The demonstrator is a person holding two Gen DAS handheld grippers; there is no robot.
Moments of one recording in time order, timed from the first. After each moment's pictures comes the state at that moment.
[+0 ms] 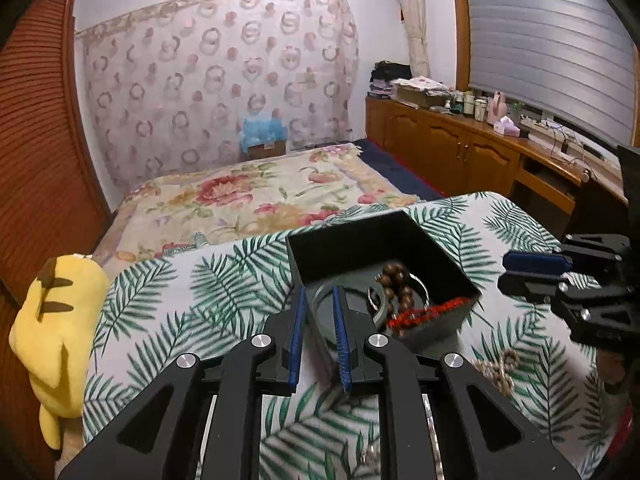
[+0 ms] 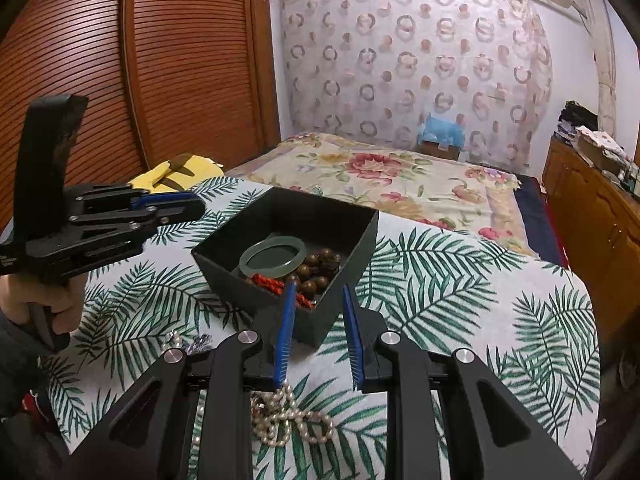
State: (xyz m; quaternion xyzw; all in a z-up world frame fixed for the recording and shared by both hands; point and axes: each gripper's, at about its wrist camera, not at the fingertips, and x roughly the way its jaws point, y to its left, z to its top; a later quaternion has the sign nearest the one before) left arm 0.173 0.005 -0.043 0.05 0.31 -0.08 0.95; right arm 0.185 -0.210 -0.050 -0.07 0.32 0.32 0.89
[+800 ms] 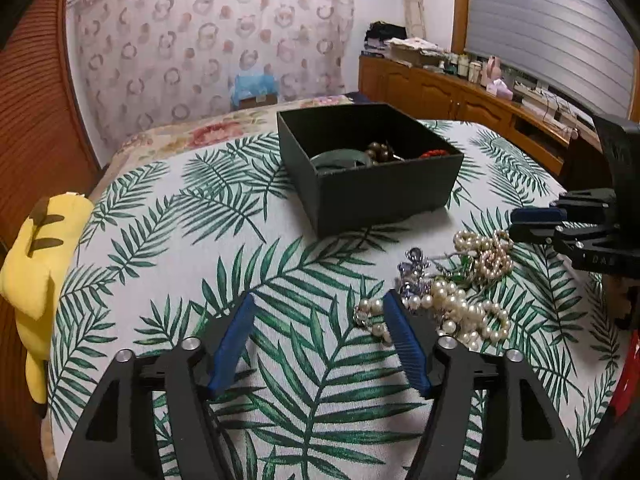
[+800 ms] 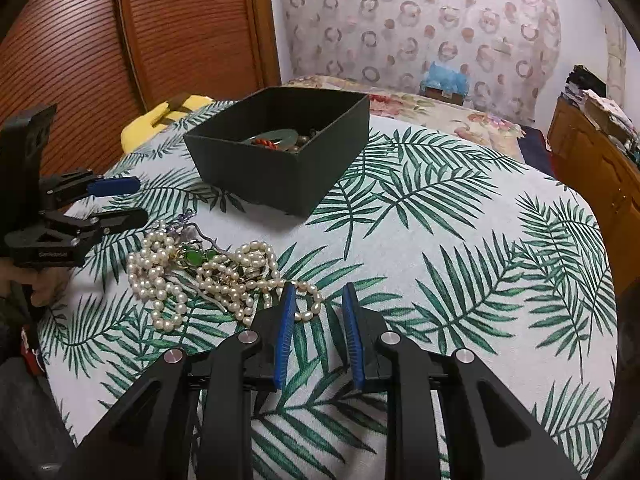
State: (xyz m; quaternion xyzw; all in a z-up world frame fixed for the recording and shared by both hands) left arm 0.113 0.016 -0.104 0.04 0.39 -0.09 0.92; right arm 0.162 -0.237 -0.105 -0.10 0.41 0.31 0.85
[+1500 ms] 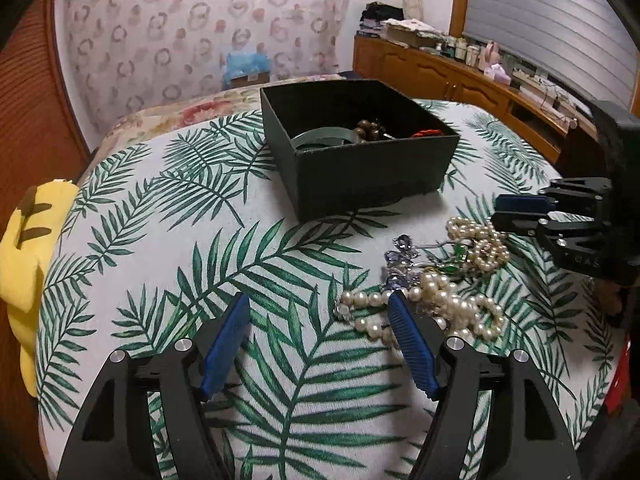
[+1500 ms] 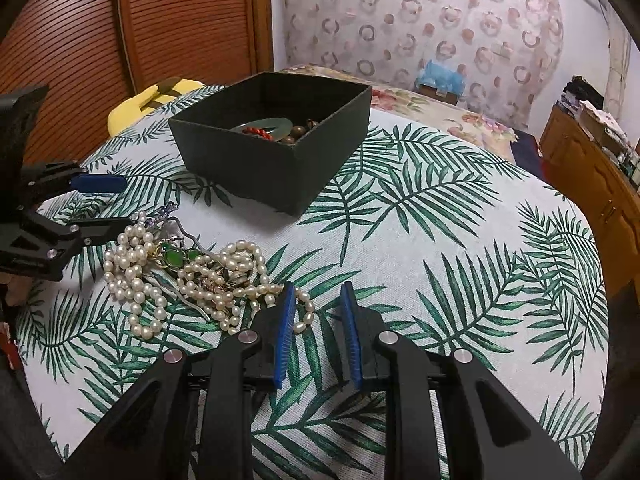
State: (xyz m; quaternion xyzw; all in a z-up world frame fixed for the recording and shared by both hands) left arm 0.124 0.004 -0.111 0.04 0.43 -0.10 0.90; right arm 0.168 -0.224 -0.109 -0.14 0.41 0.29 0.85
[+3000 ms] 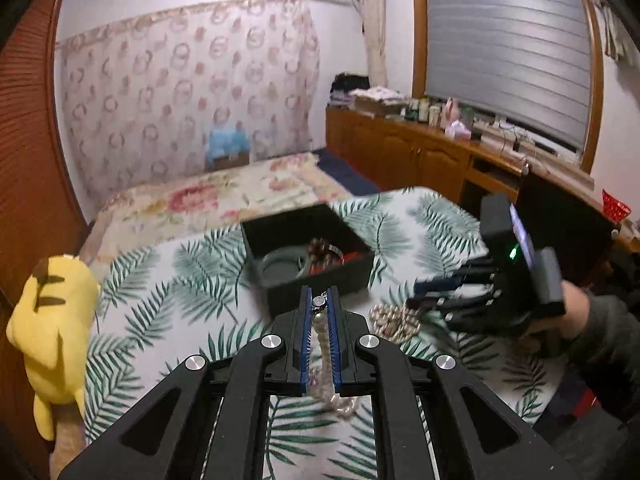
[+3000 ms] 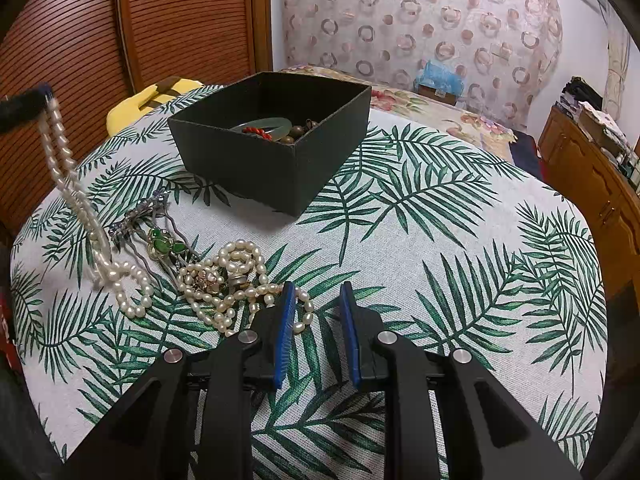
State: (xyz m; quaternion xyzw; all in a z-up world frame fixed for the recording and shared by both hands) left arm 0.069 -0.008 -0.005 0.04 0.29 -0.15 0.94; right arm 0.168 -0.224 -0.110 -0.14 0.41 0.29 0.85
